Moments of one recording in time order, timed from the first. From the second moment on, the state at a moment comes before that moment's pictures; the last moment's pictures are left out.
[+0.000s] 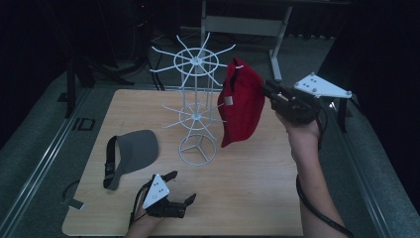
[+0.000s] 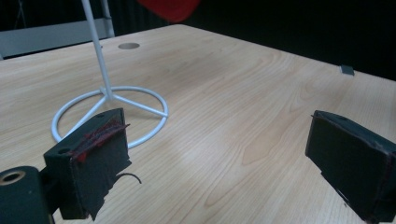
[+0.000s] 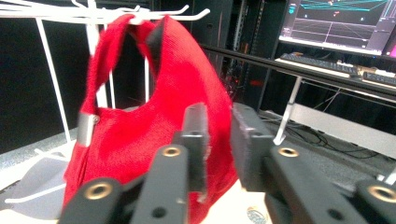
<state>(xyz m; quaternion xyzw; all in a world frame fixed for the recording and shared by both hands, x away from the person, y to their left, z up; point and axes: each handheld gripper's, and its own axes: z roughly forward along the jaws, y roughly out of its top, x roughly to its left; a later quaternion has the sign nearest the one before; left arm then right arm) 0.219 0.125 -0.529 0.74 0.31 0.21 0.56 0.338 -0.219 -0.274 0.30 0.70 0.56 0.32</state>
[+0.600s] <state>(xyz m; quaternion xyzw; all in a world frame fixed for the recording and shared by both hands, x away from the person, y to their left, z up) 0.220 0.134 -0.531 0.72 0.34 0.21 0.57 0.322 -0.254 -0.315 0.32 0.73 0.53 0.29</state>
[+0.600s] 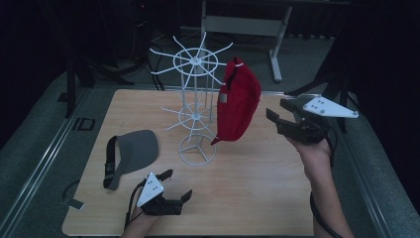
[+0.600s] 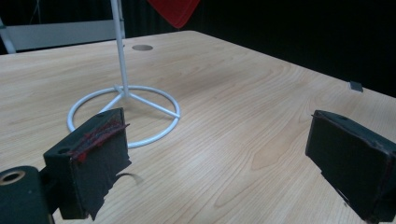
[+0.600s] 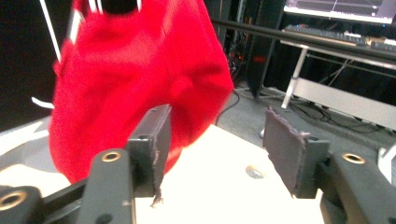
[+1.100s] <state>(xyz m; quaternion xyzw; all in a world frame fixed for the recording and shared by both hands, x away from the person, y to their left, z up) 0.217 0.147 -0.536 0.72 0.36 0.21 0.55 0.314 -0.291 -0.390 0.36 0.74 0.52 0.24</state>
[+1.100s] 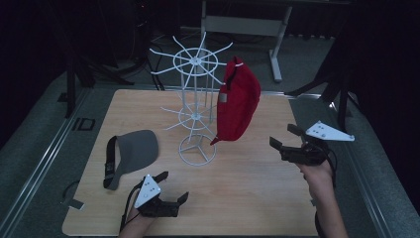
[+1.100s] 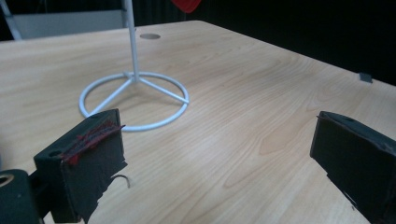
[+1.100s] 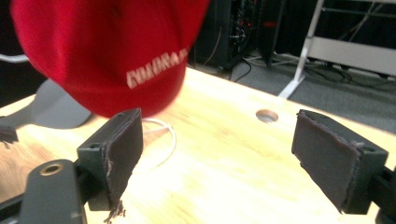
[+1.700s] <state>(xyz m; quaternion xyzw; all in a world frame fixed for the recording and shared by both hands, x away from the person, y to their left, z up) 0.220 0.181 -0.548 0.72 0.40 0.21 0.53 0.305 -0.335 -0.487 0.43 0.74 0.45 0.25</state>
